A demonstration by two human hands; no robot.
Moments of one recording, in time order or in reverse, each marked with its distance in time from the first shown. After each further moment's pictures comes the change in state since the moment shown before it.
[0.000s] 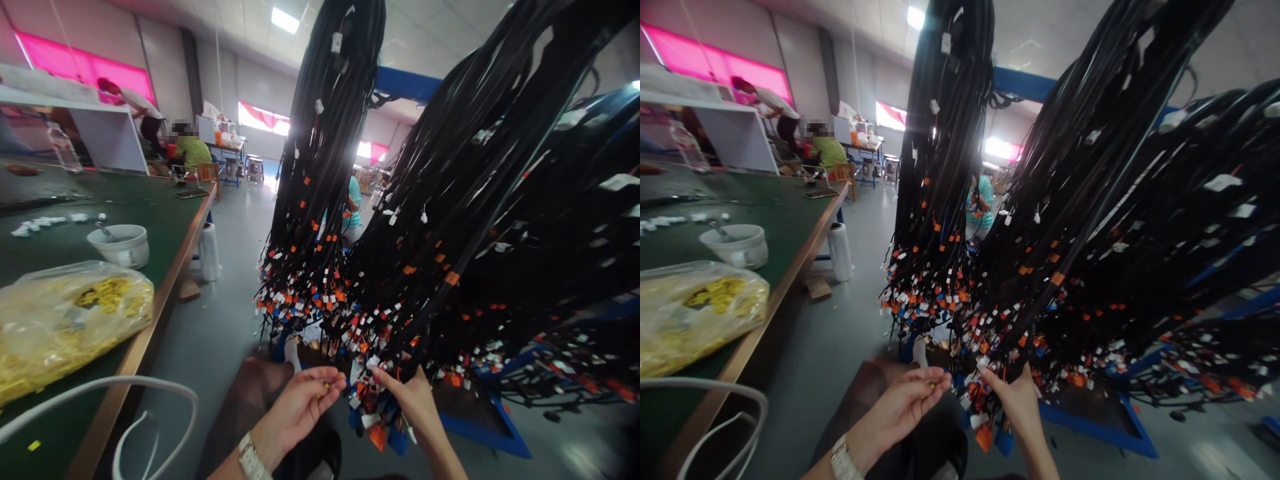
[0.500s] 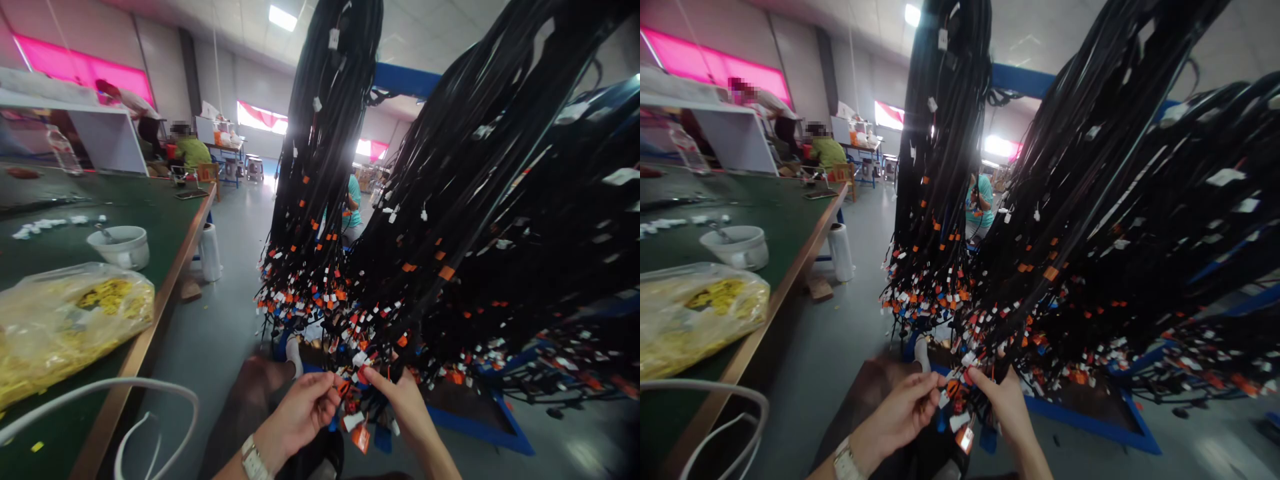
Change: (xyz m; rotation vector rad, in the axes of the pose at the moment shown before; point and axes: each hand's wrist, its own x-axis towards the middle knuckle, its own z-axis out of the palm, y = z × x) left_hand 0.001 -0.006 -0.002 0.068 -0.039 -0.055; right_hand -0.021 -0.030 0.015 0.224 -0.192 0.001
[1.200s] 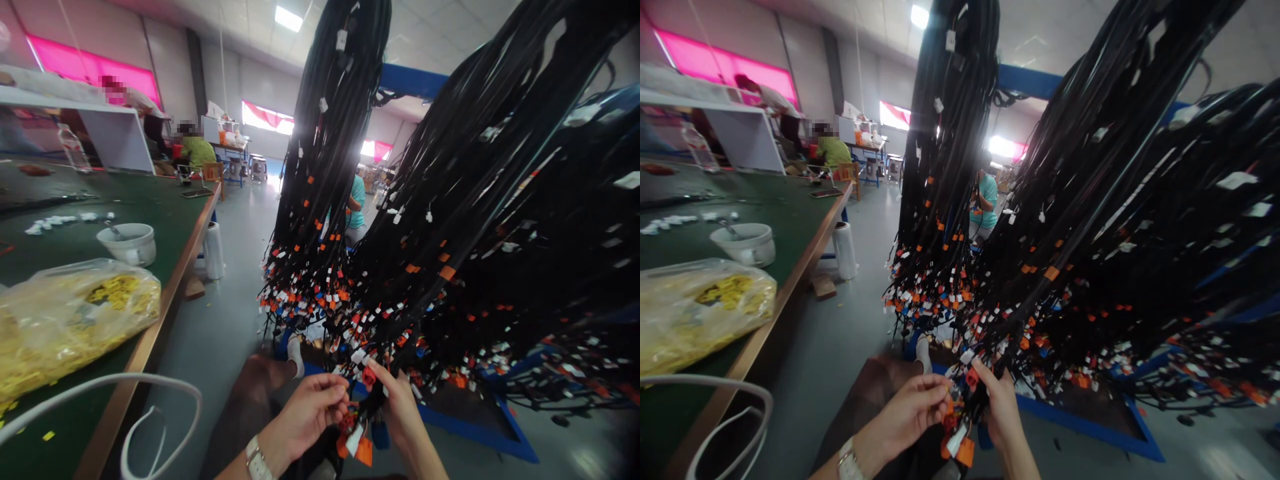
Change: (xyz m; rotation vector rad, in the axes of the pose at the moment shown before) left_hand -0.006 -0.004 0.007 0.040 -0.073 0.067; right_hand -0.007 -0.006 0.025 0.358 0.104 0.229
